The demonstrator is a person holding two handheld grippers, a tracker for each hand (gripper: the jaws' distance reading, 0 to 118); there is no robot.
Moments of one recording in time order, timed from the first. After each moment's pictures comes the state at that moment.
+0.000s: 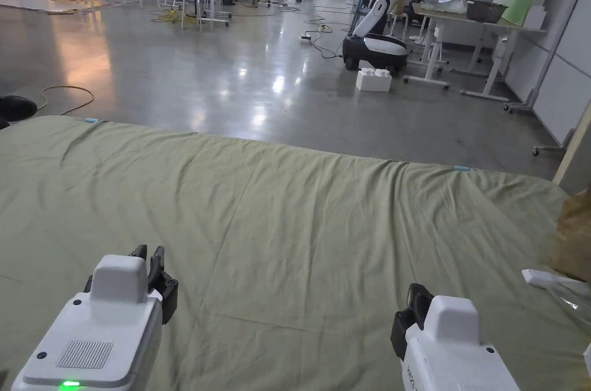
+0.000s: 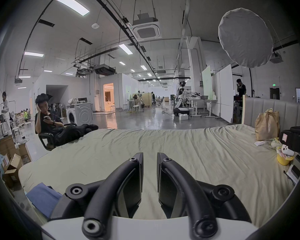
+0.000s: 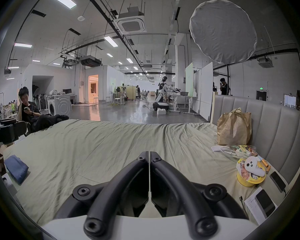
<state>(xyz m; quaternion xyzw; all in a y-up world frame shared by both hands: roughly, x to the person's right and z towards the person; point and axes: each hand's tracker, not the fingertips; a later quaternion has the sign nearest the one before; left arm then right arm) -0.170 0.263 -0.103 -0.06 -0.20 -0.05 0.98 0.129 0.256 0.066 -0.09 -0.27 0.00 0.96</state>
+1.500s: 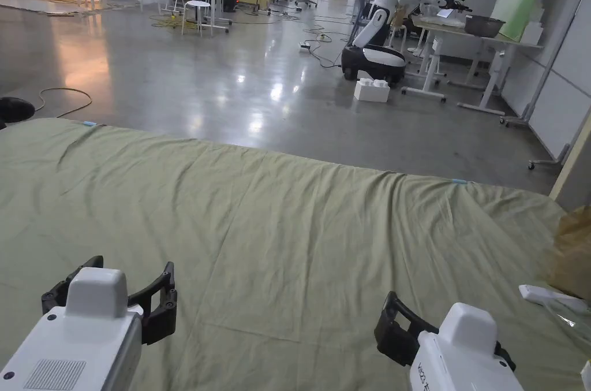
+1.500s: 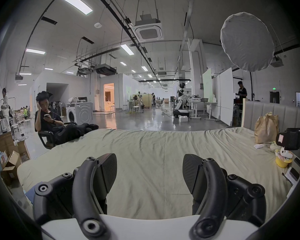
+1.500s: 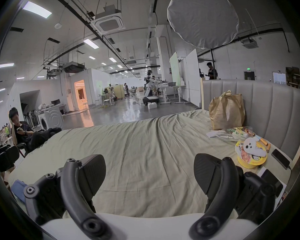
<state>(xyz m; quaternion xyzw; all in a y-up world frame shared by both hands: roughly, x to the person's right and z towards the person) -0.187 0.262 -0.107 -0.06 -0.21 -0.04 0.98 0.144 0.259 0.063 -0.10 -0.32 -0.08 0.94</state>
